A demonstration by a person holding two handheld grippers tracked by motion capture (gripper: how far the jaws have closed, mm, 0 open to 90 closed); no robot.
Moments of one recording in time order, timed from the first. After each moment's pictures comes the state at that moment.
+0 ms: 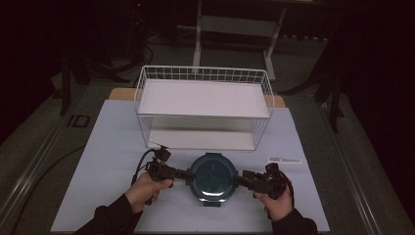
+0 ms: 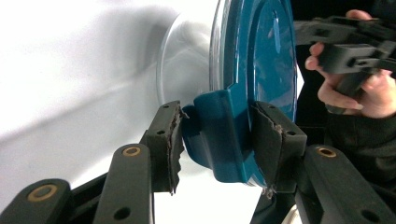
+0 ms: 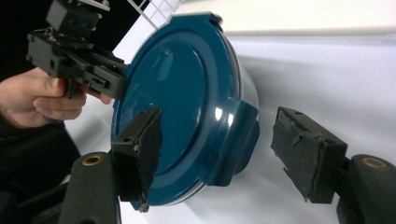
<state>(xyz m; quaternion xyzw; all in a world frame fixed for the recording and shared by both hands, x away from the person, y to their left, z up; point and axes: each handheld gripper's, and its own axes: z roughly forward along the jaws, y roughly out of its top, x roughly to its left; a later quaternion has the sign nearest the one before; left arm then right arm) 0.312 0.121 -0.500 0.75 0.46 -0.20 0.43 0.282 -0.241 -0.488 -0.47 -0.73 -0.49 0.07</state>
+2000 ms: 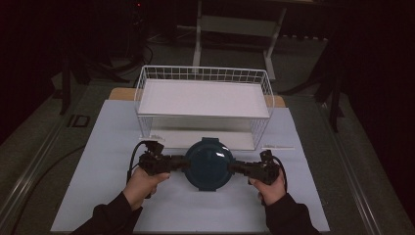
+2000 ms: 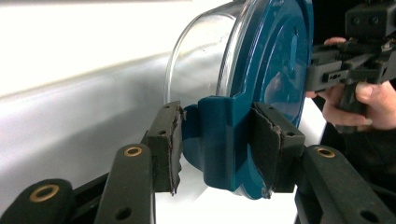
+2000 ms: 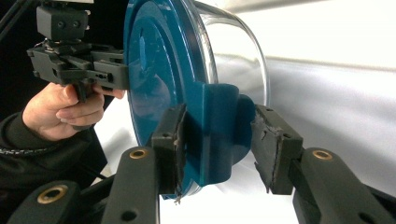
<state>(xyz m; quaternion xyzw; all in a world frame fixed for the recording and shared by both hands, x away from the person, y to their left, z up) 0.312 0.132 -0.463 0.74 0.45 -0.06 0.50 0.319 -0.227 -0.476 -0.43 -0.72 -0.53 0.11</state>
